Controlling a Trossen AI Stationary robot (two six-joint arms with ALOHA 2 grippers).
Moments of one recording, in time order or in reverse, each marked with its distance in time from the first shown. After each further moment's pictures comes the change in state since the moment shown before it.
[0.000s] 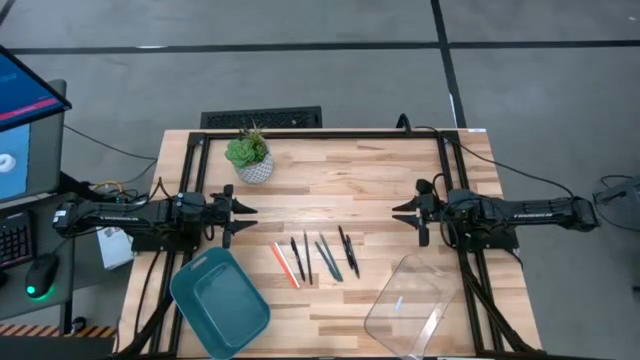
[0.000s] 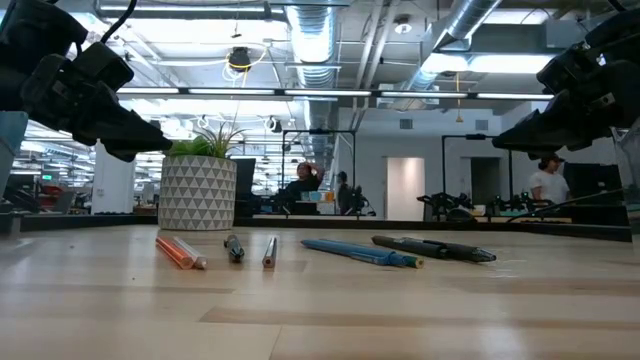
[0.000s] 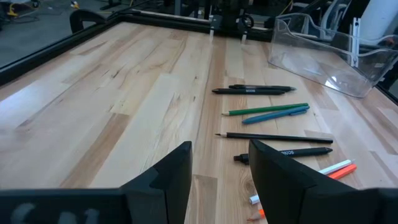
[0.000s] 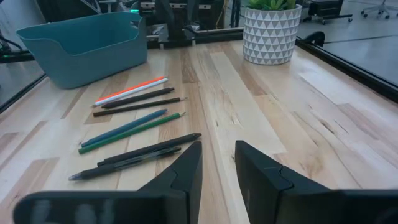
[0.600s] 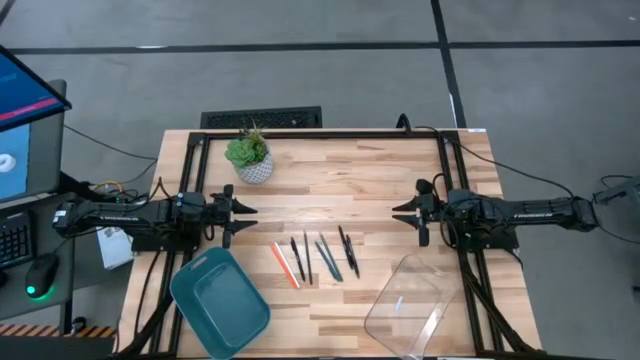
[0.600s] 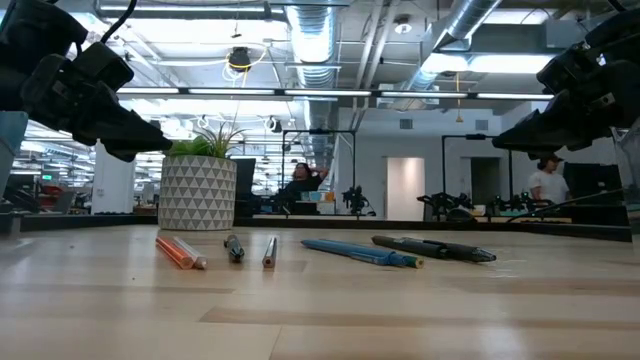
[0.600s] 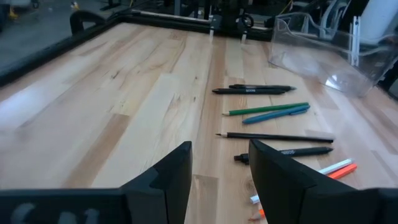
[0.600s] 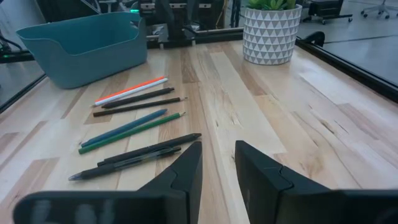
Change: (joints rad) left arm 0.000 0.000 0.000 0.000 -0.001 0.033; right arm 0.000 0.000 0.000 0.000 0.000 0.000
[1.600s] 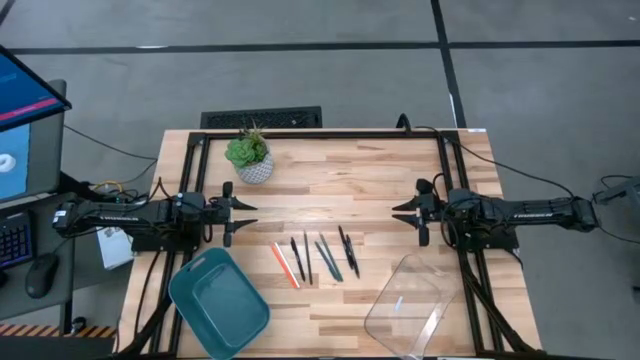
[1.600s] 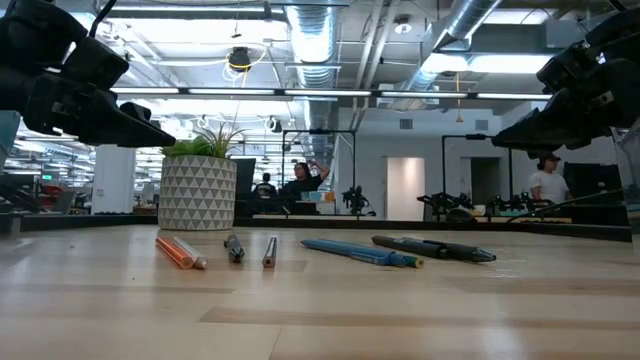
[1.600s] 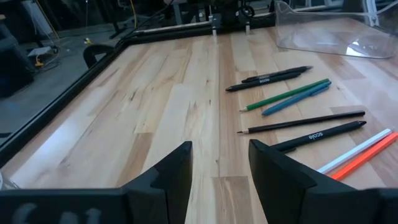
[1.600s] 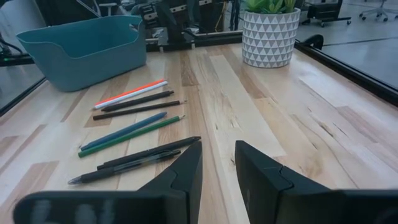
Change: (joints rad) left arm 0.001 0.000 0.000 0.007 -0.034 0.225; right arm -0.002 0.000 0.000 0.014 0.001 0.000
